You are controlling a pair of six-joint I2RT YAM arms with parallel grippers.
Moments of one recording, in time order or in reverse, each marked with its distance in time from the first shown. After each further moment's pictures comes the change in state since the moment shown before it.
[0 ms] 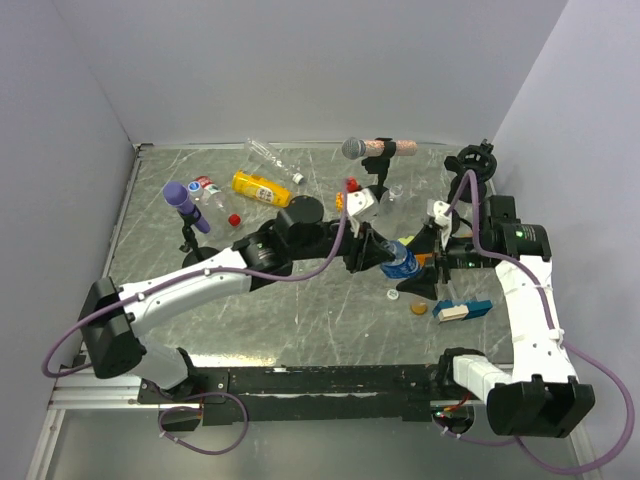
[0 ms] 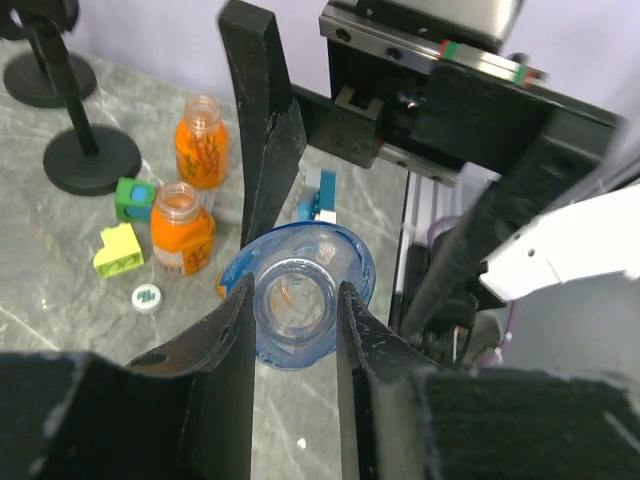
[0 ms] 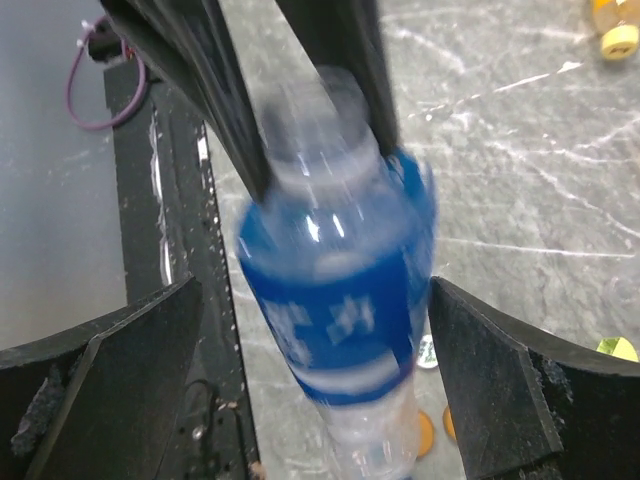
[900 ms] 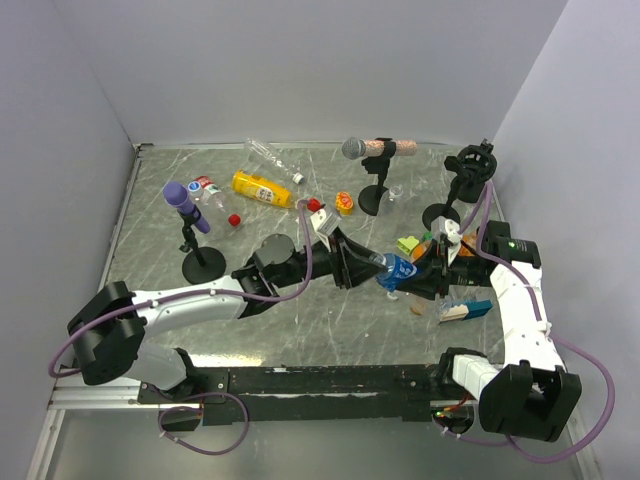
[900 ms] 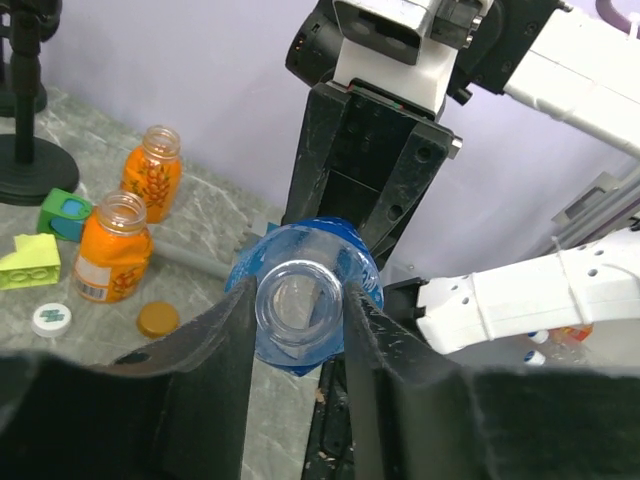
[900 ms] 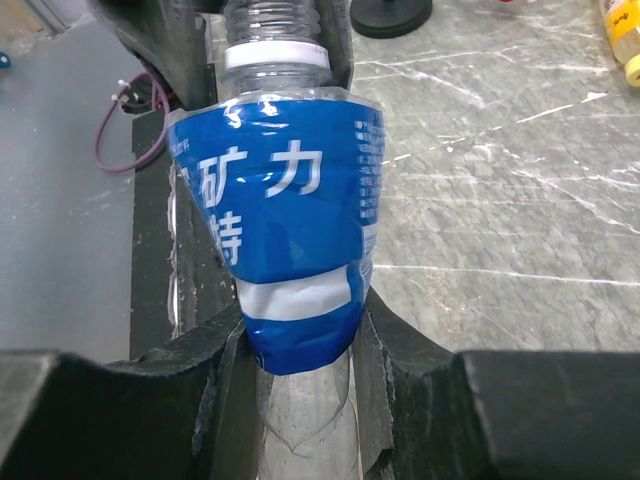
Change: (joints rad) left arm -0.002 -0.055 -0.407 0.621 -0.048 -0.326; right arm -0.103 -0.011 -0.233 -0.018 -0.192 -0.215
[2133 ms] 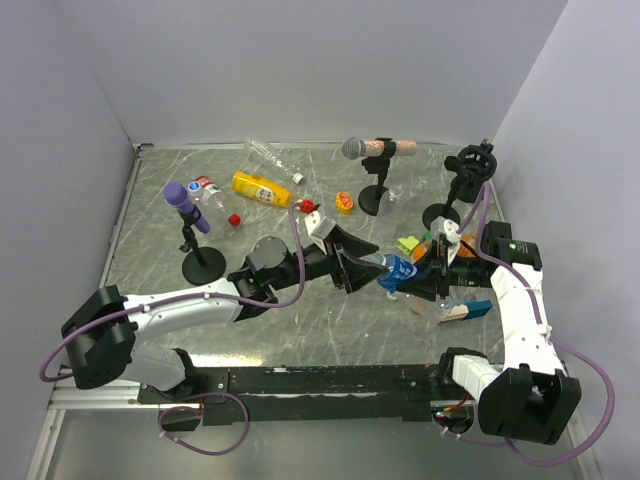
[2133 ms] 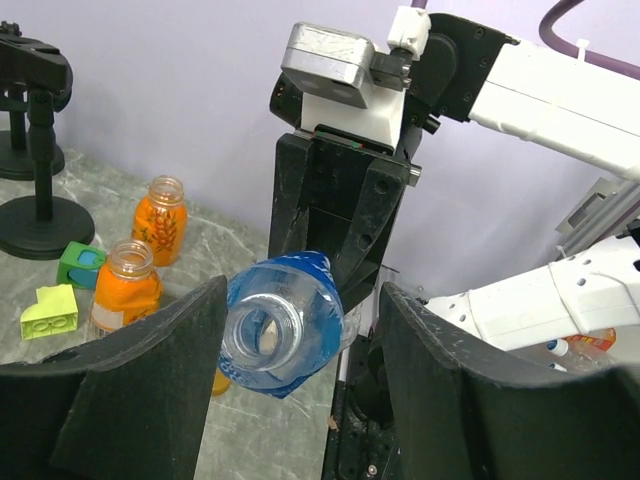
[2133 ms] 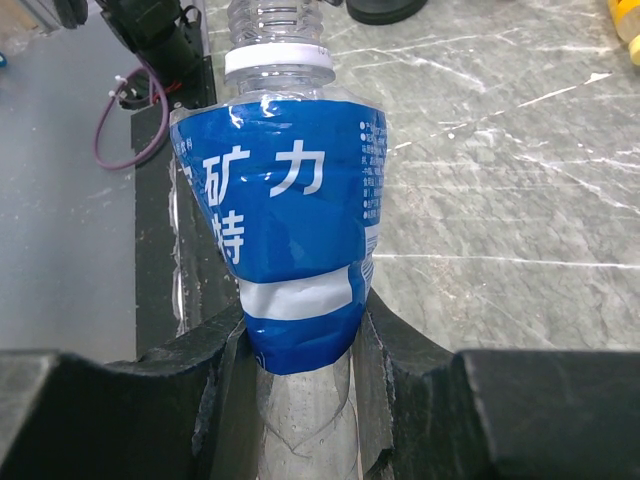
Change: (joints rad) left arm -0.018 -0.040 -0.010 0.048 -0.030 0.072; right arm -0.002 -0.015 -0.001 0.003 0.028 0.042
